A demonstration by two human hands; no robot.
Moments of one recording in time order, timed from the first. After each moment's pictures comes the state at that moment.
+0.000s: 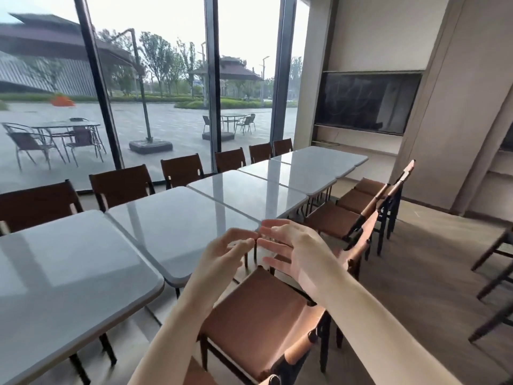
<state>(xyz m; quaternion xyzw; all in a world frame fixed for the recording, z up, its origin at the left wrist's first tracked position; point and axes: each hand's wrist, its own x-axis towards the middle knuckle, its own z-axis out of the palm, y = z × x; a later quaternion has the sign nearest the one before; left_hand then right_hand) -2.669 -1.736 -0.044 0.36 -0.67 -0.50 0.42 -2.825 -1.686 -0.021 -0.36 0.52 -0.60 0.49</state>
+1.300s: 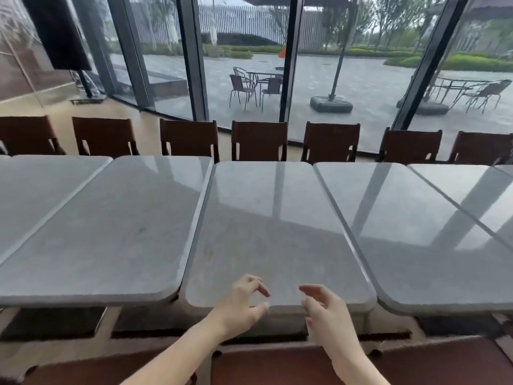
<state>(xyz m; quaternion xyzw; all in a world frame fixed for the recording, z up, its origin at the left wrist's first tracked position) -2.803 -2.182 -0.320 0.69 -0.60 -0.32 0.25 -3.004 -2.216 -0.273 -0.58 0.55 -0.29 0.52</state>
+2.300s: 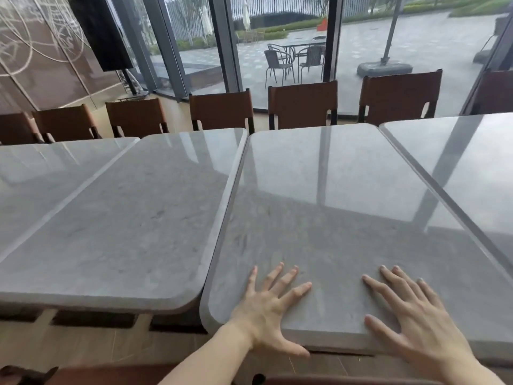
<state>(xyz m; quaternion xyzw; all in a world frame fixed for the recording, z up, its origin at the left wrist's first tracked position) -2.710 -2.263 -0.494 0.68 -0.72 -0.14 -0.04 -2.995 -2.379 -0.485 -0.89 0.45 0.01 0.11</state>
